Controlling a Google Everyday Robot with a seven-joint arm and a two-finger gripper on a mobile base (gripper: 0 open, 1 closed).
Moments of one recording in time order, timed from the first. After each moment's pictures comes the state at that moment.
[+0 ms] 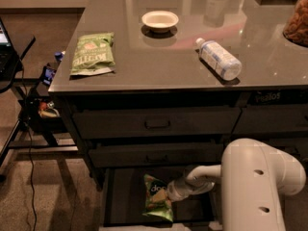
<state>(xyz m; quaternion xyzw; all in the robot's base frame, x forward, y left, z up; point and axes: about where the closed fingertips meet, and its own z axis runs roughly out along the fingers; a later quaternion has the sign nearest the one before) 0.500 -0.057 0.215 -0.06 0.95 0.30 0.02</state>
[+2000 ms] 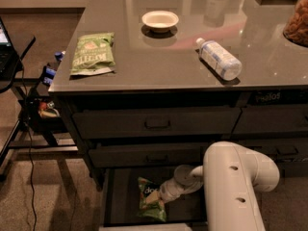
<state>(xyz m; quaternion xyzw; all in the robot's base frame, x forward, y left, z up) 0.511 -0.022 0.167 -0.08 0.95 0.30 -0.01</state>
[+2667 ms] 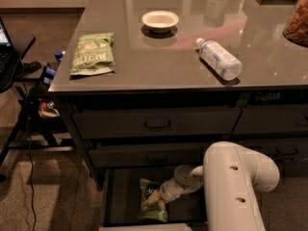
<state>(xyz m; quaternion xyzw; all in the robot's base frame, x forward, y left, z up) 0.511 -0.022 0.167 -0.08 0.95 0.30 -0.01</state>
